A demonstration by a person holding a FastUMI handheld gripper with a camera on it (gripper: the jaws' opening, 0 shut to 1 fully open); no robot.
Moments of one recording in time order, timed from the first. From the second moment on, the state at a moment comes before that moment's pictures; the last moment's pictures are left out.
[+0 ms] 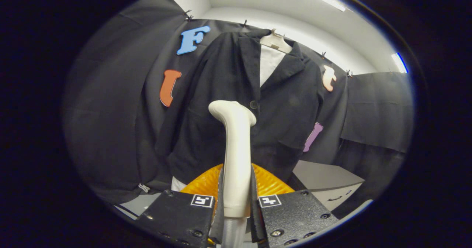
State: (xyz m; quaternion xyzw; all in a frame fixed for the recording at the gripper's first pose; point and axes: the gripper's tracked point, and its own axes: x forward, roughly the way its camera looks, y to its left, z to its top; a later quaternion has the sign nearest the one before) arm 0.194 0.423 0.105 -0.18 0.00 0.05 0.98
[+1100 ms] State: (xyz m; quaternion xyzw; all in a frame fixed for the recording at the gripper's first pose) arm 0.168 0.405 -0.015 -0.21 0.11 0.06 0.97
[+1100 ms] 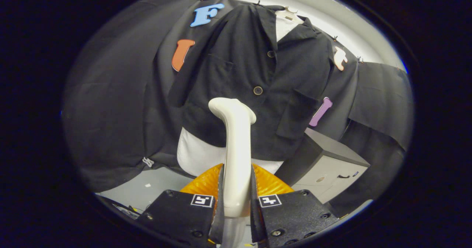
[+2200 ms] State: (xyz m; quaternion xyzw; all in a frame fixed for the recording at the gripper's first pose) arm 0.081 0.169 -0.009 -0.18 0.15 0.05 0.97
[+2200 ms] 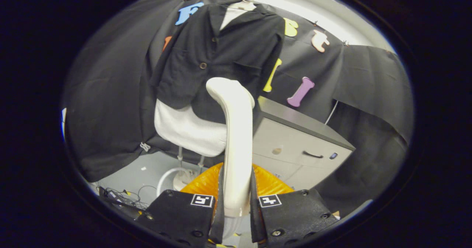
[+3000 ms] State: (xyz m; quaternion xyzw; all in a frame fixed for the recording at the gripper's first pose) arm -0.028 -0.100 -0.048 -0.11 0.24 0.01 0.96
